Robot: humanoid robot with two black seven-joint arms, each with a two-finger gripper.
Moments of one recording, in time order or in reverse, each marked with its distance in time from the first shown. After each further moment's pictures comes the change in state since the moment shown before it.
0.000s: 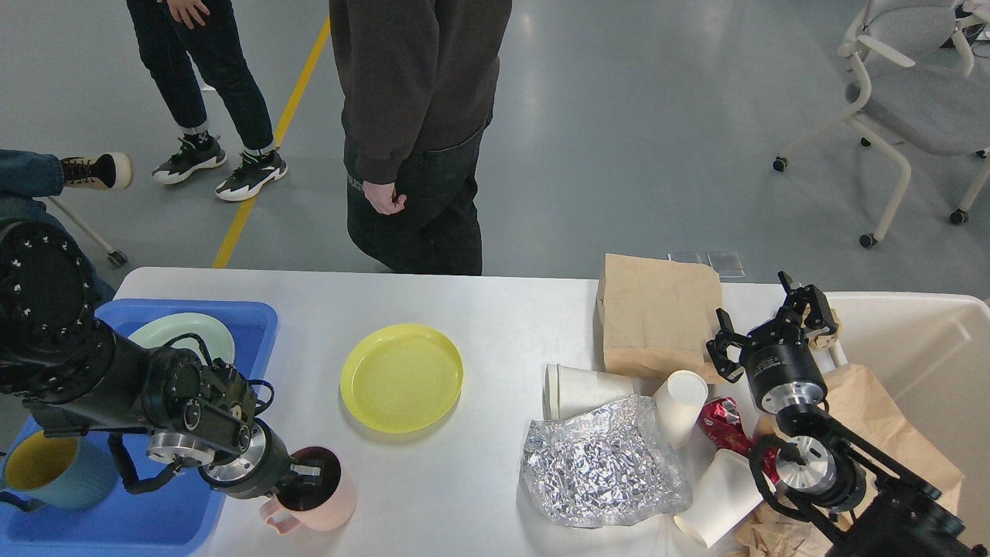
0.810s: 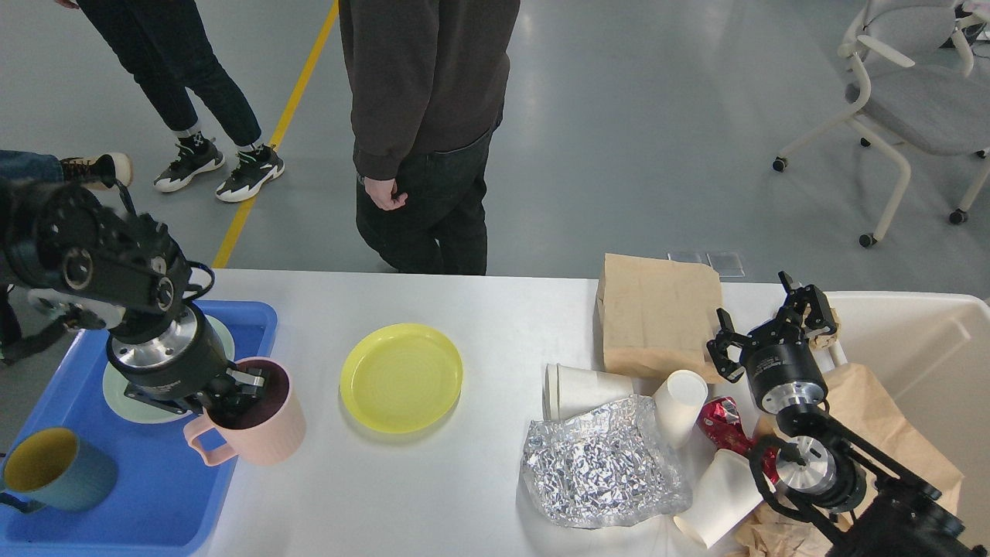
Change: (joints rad) left arm -0.672 0.088 0.194 -0.318 -0.020 -0.336 -0.012; right arm 0.000 0.000 0.000 -0.002 0.000 -0.001 0.000
